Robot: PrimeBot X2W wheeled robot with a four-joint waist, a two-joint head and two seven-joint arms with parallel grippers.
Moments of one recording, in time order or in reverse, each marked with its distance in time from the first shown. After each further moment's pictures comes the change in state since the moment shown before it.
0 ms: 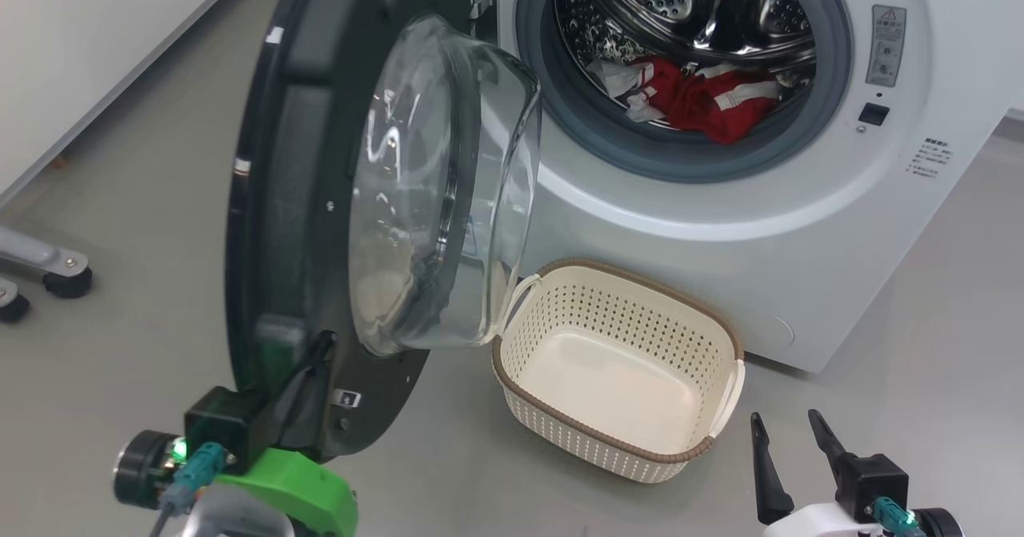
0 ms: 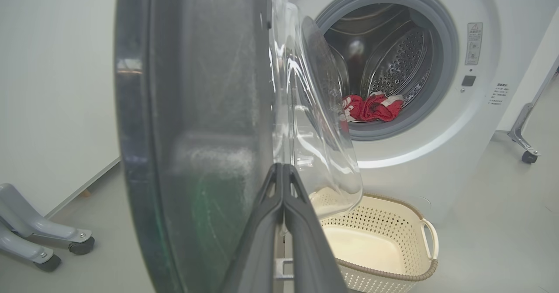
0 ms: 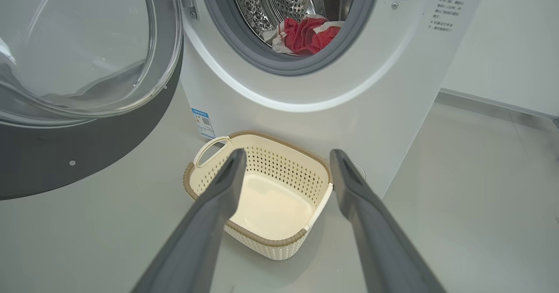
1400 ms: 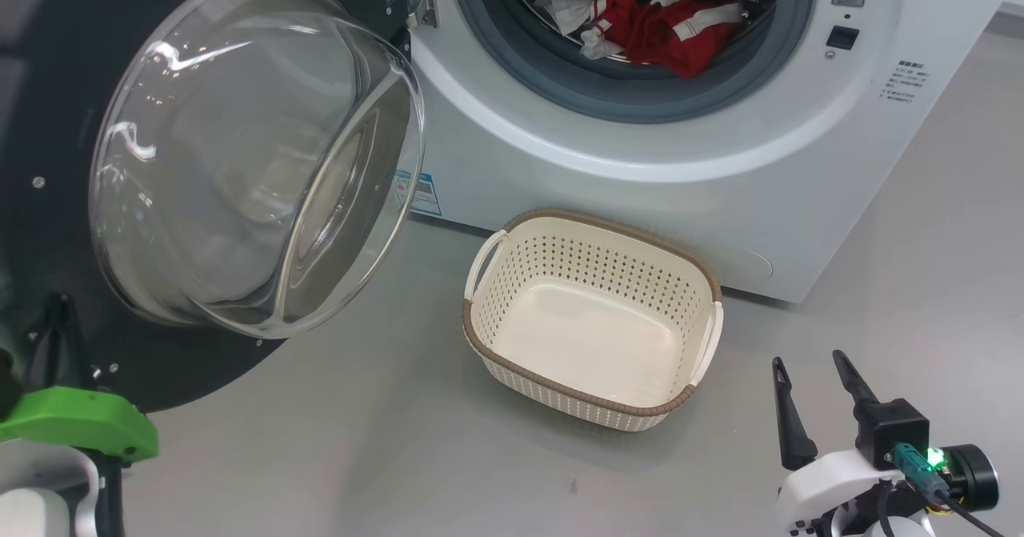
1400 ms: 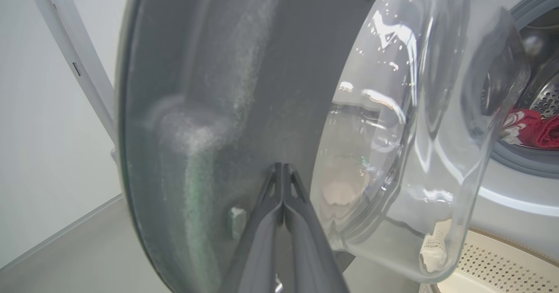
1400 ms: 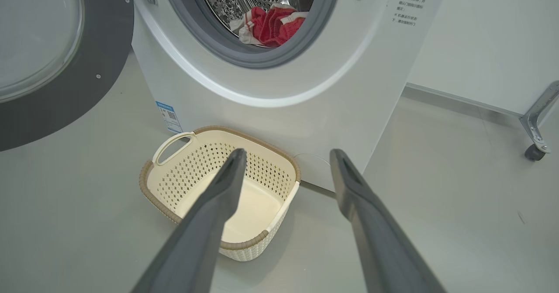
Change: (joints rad) left arm -0.137 0.030 0.403 0.316 -0.044 0.010 -0.118; right arm -0.087 -0.070 -0.003 -0.030 -0.038 0.001 0.041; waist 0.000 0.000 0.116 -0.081
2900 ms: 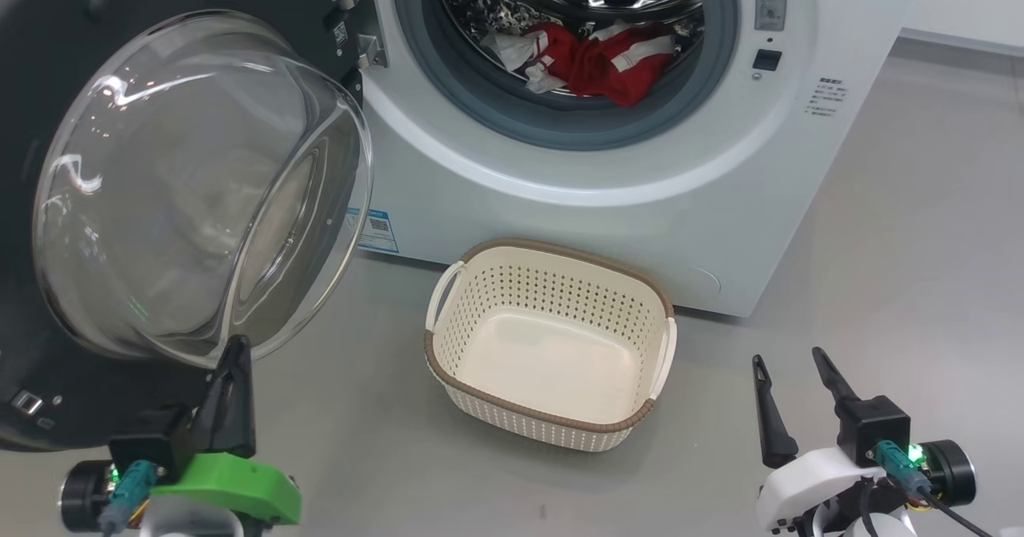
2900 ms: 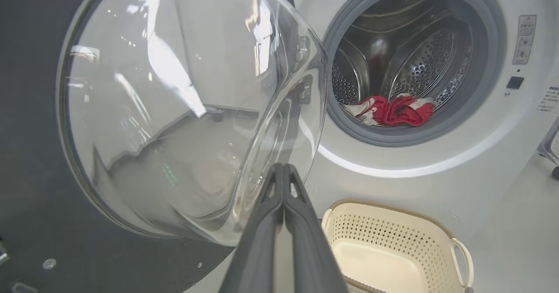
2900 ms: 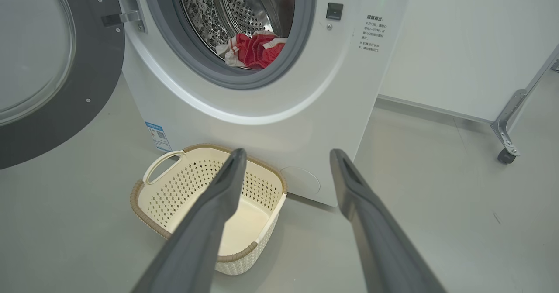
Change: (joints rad) left arm 0.098 -0.092 -0.197 -0.030 0.053 -0.078 -0.126; right arm -0.015 0.026 0.010 0.009 -0.005 0.009 -0.001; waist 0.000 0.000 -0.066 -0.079
